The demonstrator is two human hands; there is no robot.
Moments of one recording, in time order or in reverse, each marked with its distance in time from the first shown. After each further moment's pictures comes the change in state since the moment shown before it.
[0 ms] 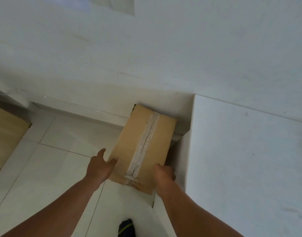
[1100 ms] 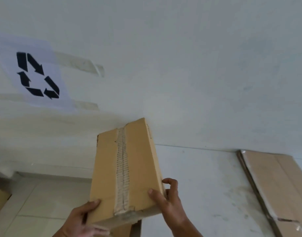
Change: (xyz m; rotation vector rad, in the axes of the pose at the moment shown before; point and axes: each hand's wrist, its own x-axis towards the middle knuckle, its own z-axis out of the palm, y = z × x) left_hand -0.200 0.104 -0.074 -1.102 -0.821 -0.163; right_hand -0.181 -0.008 -0.231 0.115 -0.232 -0.769
